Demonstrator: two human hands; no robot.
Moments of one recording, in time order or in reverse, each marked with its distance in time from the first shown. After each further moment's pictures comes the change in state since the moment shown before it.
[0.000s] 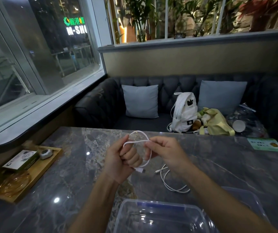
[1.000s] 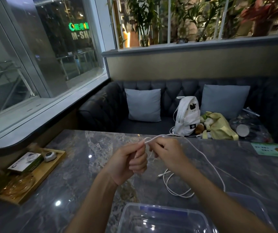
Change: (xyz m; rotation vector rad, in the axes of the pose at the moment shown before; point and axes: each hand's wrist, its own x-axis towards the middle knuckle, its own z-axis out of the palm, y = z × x) left_hand -0.005 0.016 0.016 0.180 -0.134 -0.168; right_hand 0.013 0.001 -0.002 -0.601 0.156 -0.137
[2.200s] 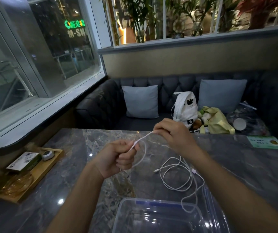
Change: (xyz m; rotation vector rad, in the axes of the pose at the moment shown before) left_hand -0.003 0.008 -0.014 0.043 -0.051 -0.150; right_hand 0.010 0.009 -0.045 -0.224 0.052 -0.226
